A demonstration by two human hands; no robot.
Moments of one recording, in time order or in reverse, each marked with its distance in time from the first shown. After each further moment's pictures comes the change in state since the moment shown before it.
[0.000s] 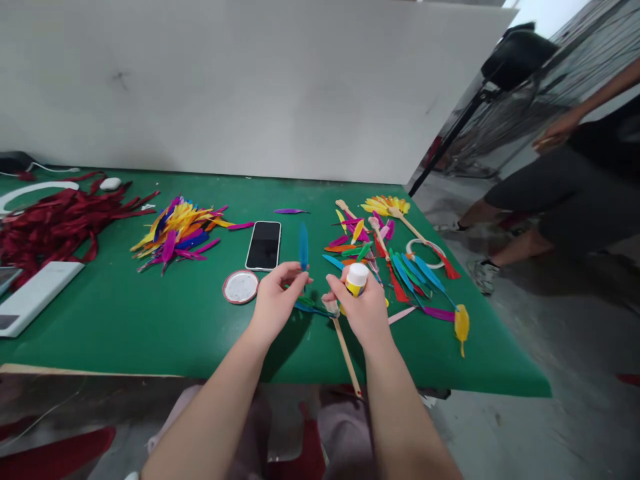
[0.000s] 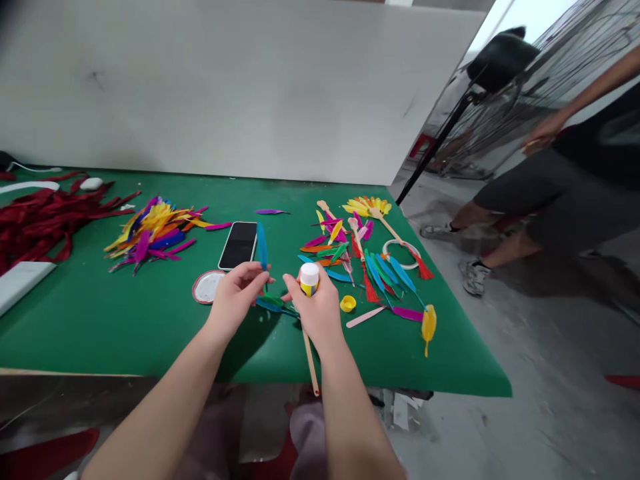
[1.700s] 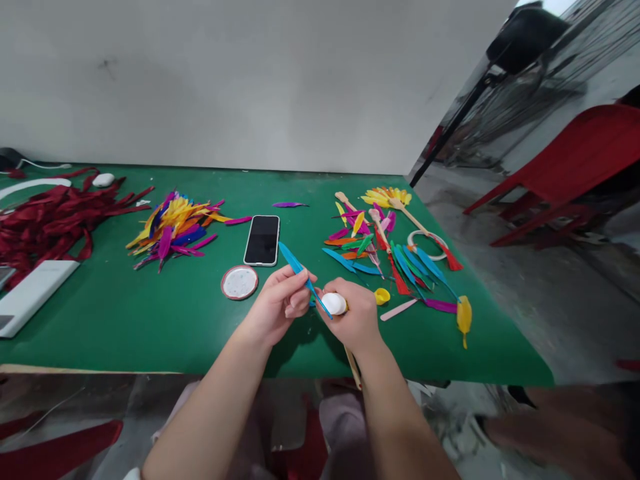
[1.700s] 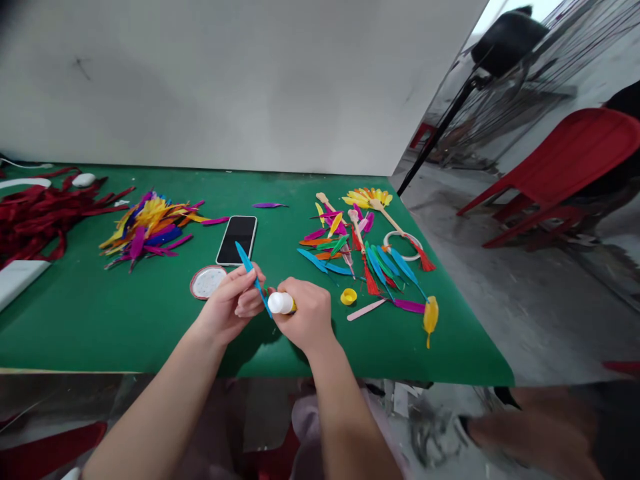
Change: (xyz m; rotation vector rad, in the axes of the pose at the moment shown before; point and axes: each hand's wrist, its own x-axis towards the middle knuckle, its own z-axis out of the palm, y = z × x) left_hand -0.012 0.019 -0.003 -0.788 -0.394 -0.341; right_hand -0.008 0.018 -0.001 -0.609 -0.081 -0.719
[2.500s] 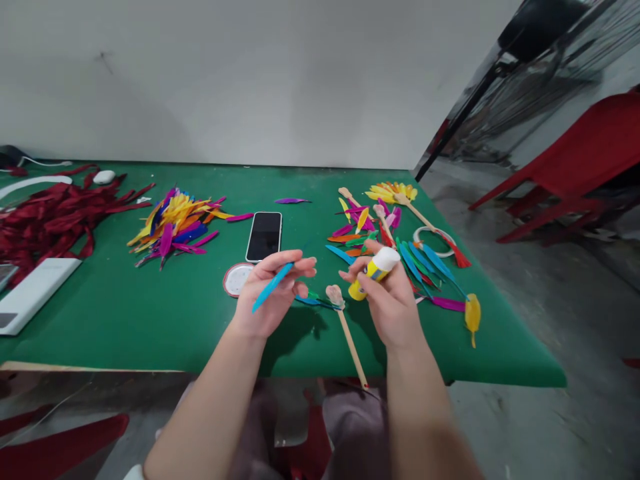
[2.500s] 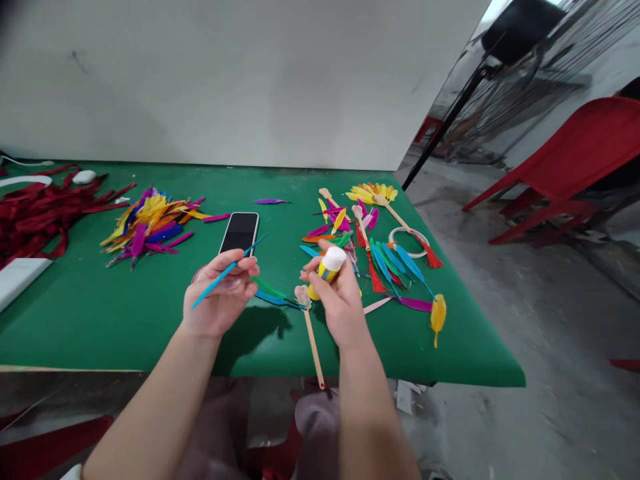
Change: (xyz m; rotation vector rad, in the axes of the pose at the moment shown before) left_hand -0.005 0.012 -0.013 0.105 0.062 0.304; right_hand 0.007 0.010 -0.016 0.936 0.156 0.541
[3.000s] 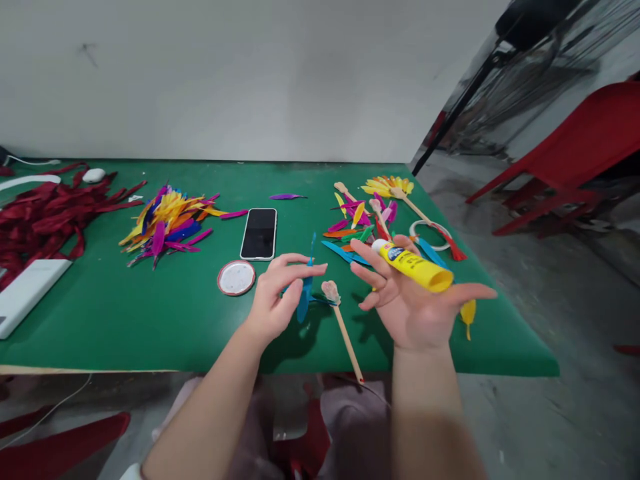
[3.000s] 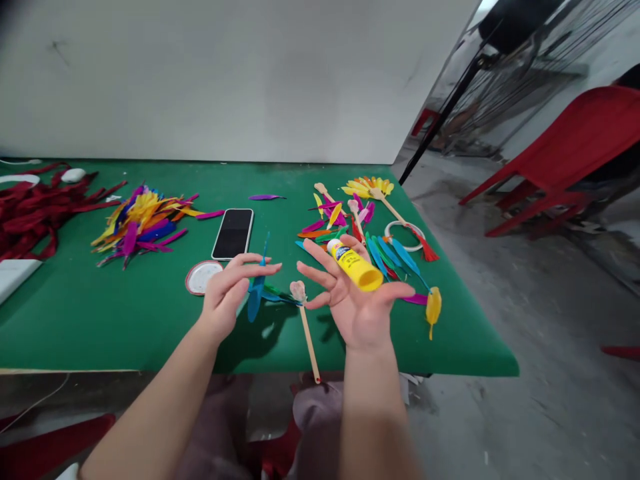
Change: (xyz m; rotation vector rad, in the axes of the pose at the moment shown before) left_hand 0.001 -0.017 -0.006 0.921 -0.226 0.538; right_hand -0.002 -0.019 -0.026 0.382 -0.159 0.139
